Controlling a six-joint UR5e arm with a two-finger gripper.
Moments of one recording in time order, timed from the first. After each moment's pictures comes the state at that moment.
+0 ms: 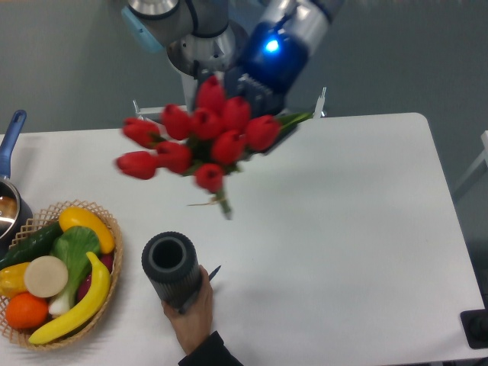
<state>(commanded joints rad) 2.81 -1.61 -1.63 -0.84 0.52 0.83</state>
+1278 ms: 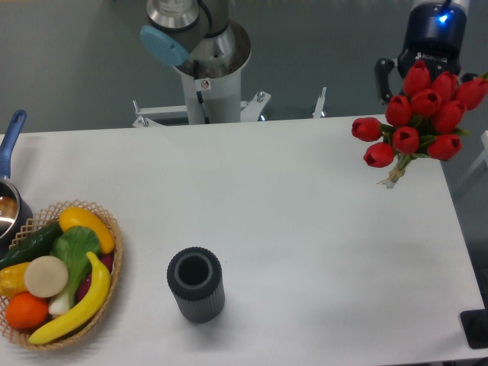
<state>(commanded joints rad) 3.06 -1.68 -1.70 -0.84 0.51 1.03</state>
